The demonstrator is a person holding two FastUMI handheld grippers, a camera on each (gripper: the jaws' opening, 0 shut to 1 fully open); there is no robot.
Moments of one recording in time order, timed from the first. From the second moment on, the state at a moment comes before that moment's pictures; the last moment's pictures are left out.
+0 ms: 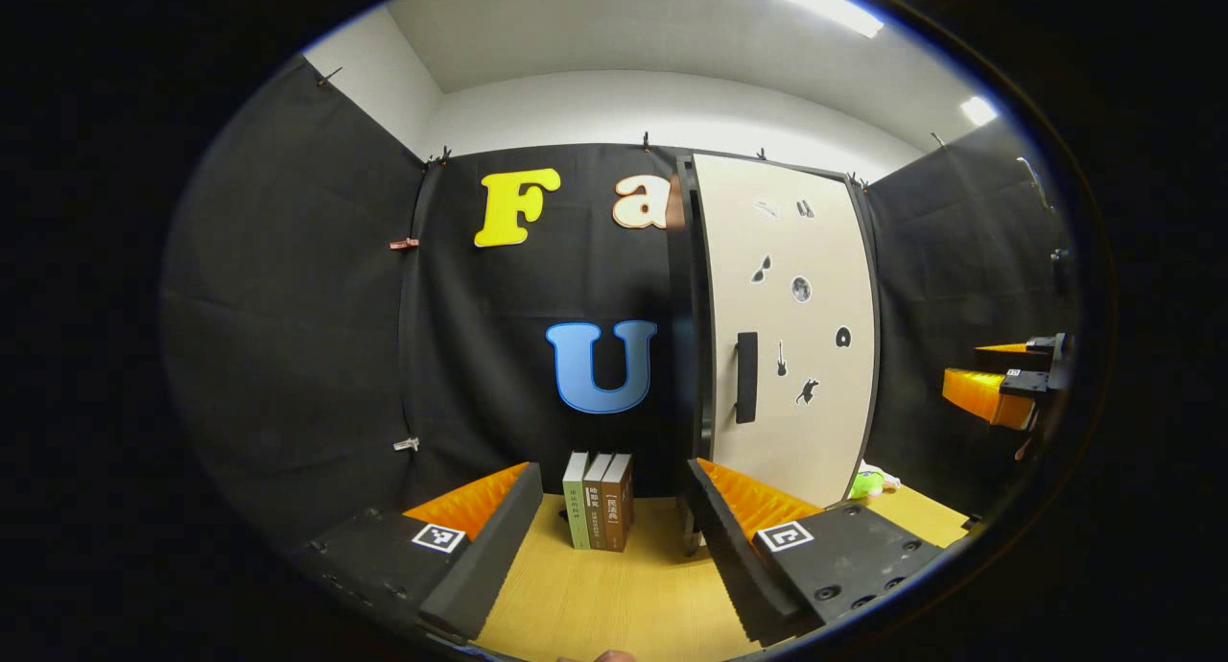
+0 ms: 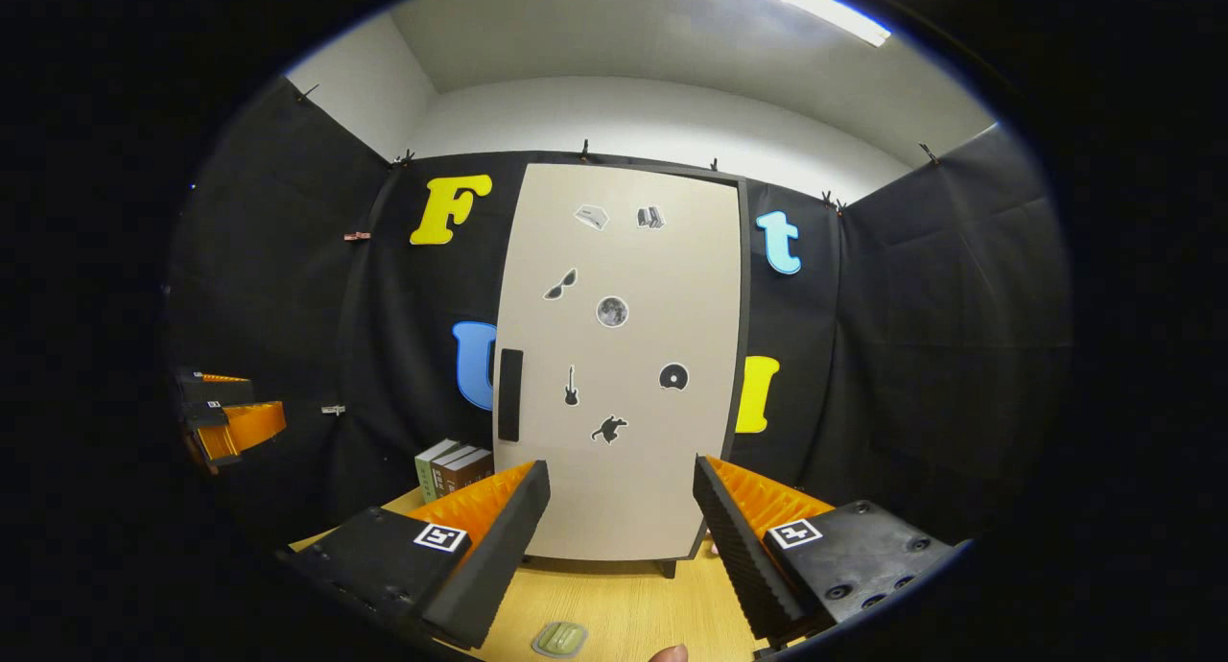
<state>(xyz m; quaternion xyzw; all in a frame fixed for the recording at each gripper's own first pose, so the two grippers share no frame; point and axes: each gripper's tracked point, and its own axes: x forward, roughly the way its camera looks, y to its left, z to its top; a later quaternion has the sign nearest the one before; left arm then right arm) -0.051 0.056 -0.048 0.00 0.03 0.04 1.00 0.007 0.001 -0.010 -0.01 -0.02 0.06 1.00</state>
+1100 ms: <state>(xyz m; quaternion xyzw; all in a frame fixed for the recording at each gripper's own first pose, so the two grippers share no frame) -0.047 0.052 -0.048 0.00 0.03 0.03 1.00 0.006 -0.001 -0.010 -0.01 -0.02 0.06 1.00</state>
